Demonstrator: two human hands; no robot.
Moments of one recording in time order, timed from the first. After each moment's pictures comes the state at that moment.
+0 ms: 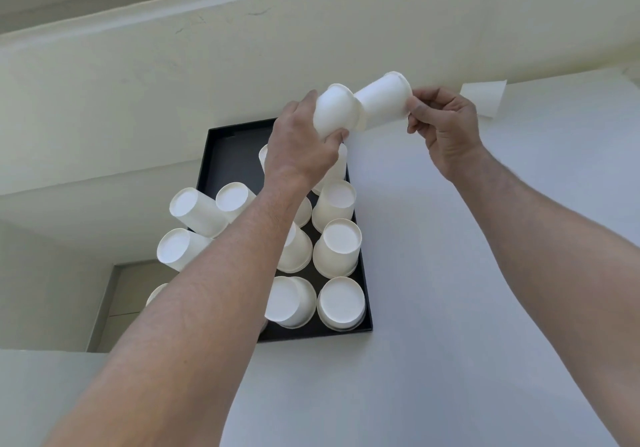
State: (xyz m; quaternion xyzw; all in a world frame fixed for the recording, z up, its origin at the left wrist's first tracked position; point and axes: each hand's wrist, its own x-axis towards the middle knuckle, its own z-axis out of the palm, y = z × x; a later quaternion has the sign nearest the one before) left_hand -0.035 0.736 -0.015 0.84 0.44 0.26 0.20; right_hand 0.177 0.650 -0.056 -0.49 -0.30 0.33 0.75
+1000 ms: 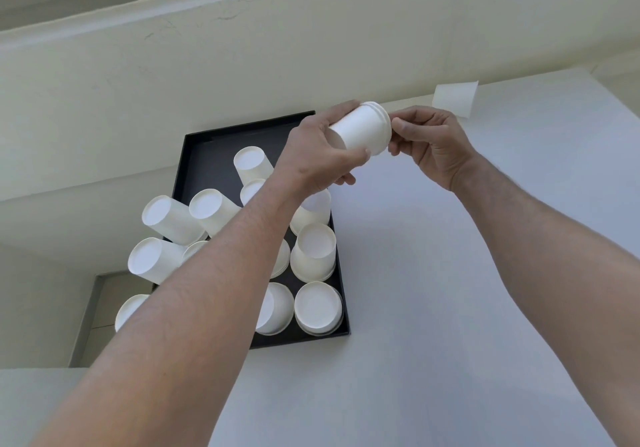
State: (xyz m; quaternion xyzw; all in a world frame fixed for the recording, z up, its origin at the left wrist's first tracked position) left_hand -0.001 0.705 -0.005 0.77 0.35 0.20 0.50; right_hand 0.207 0.622 -0.068 -0.45 -0.40 0.43 0.67
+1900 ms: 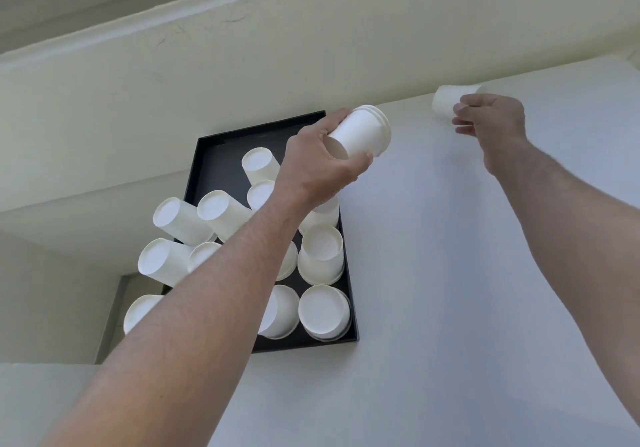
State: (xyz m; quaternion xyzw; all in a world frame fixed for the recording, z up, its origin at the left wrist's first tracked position) left_hand -0.010 0.702 -0.022 0.77 0.38 0.25 0.45; right_hand 0.274 0.629 -0.097 -0.67 -0.18 0.24 0.67
